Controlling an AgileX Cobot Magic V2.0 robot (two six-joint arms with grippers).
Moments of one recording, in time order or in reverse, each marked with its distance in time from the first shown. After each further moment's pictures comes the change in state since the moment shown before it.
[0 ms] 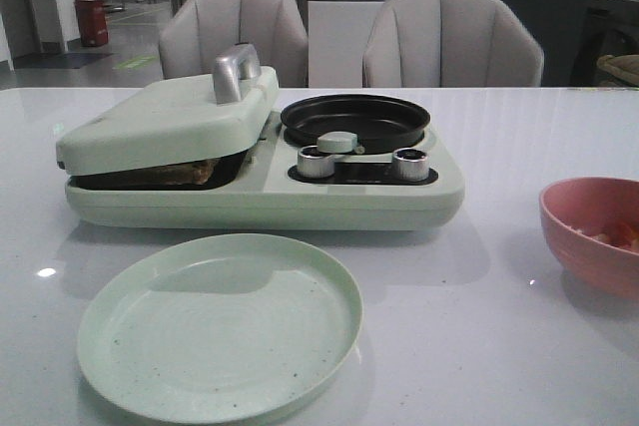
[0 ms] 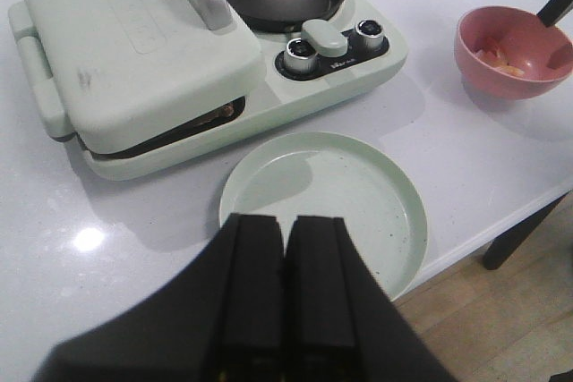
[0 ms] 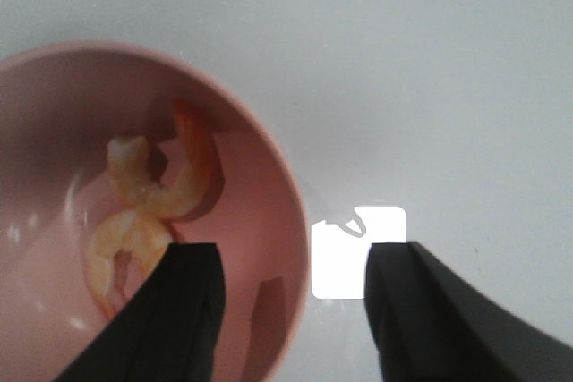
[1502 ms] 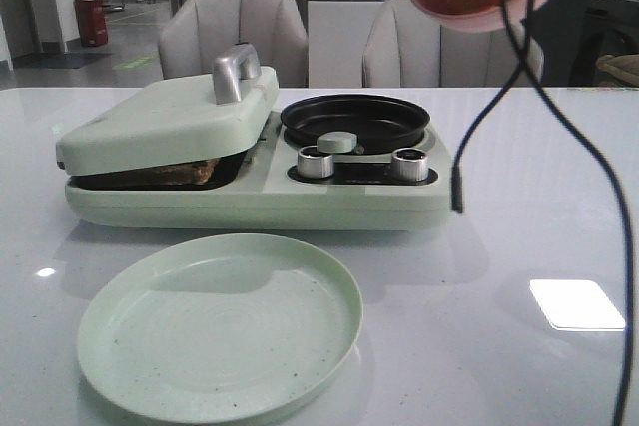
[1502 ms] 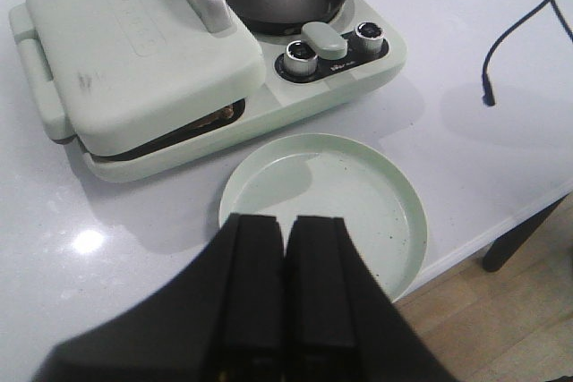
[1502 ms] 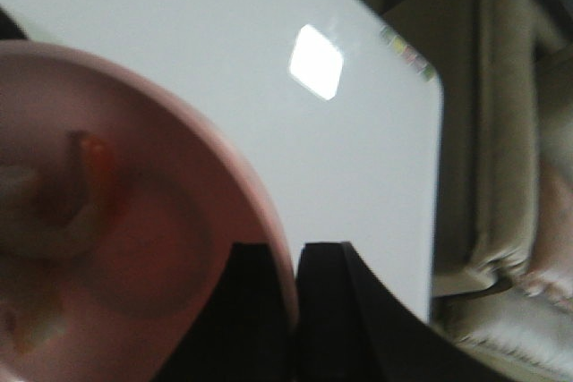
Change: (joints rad) left arm 0.000 0.000 0.000 0.000 -0.003 0.000; right arm 0.598 0.166 -0.726 -0.868 0.310 0.229
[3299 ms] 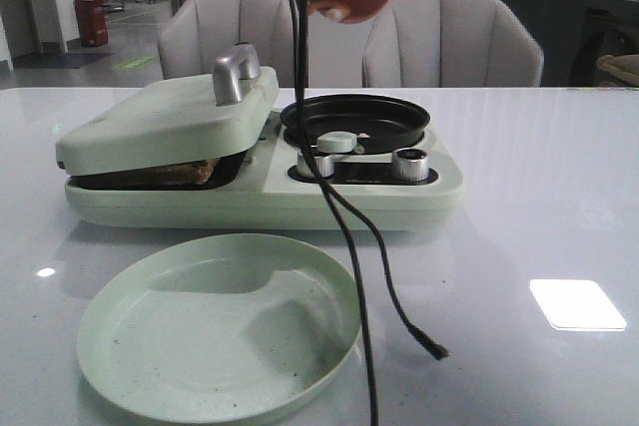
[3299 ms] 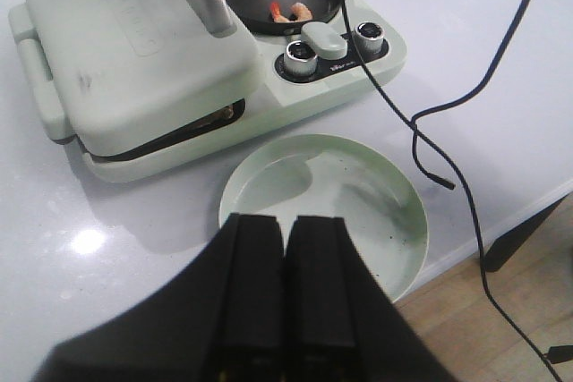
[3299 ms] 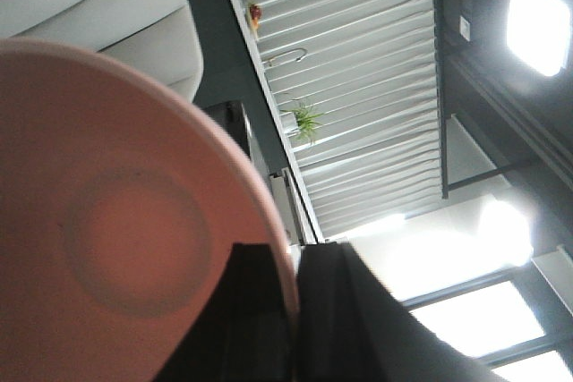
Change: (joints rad) left arm 0.000 0.000 0.000 0.000 0.000 0.000; right arm 0.229 0.503 -0.337 -0.844 0.117 0.203
